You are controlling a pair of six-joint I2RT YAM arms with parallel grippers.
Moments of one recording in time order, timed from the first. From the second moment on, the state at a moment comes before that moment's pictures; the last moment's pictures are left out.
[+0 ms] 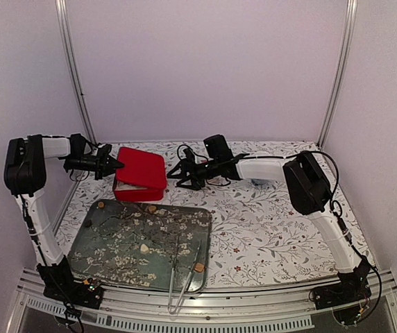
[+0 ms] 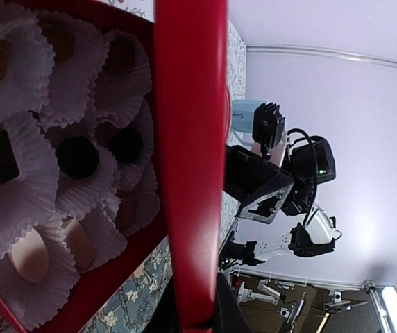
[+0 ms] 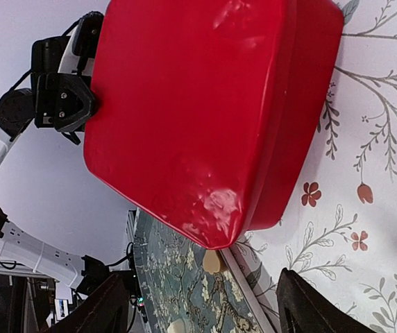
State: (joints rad) left arm 0.15 2.06 1.46 -0.71 1.19 -0.22; right arm 0.72 2.54 2.02 -0.01 -0.77 0.86
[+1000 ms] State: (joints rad) left arm 0.17 2.06 1.60 -0.90 0.63 -0.19; right arm 0.73 2.57 2.07 0.02 -0.78 0.88
